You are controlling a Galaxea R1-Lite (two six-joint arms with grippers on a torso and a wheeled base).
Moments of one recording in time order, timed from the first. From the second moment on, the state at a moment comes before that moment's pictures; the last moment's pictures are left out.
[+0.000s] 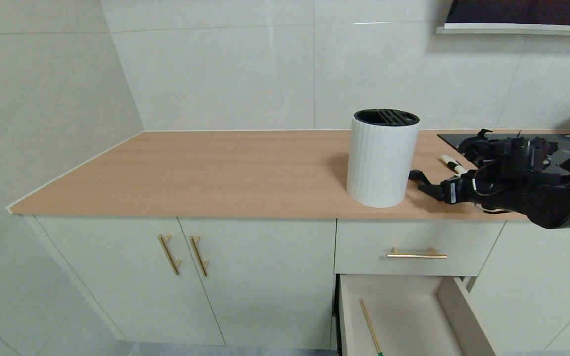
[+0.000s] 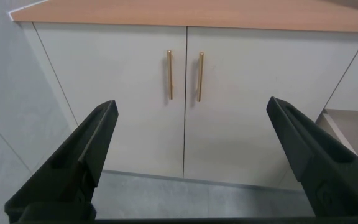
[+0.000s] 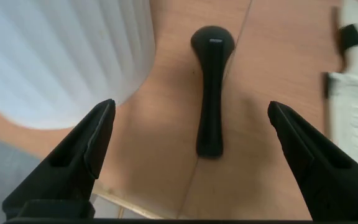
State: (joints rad) left arm -0.01 0.00 0.00 -0.01 0.08 -0.02; right arm 0.03 2.06 -1.18 -0.55 0.25 -0.14
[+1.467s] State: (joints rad) left arm -0.01 0.00 0.00 -0.01 0.08 -0.02; right arm 0.04 2.01 -1.14 -0.50 0.11 0.01
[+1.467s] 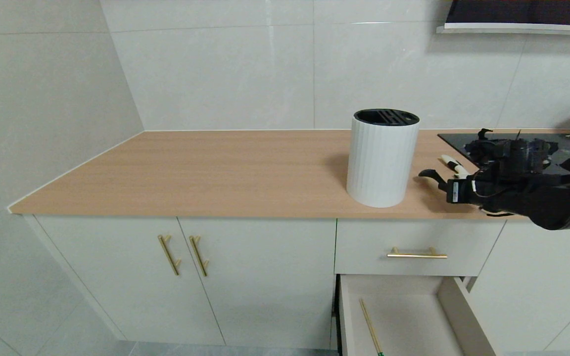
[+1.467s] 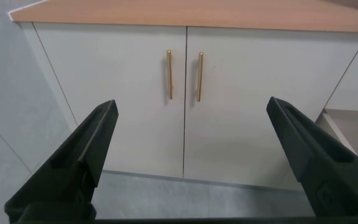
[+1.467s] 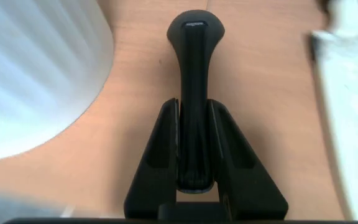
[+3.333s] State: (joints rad) left arm -0.01 0.00 0.00 -0.01 0.08 -0.02; right arm 0.30 1.46 -0.55 -0.21 0.11 0.00
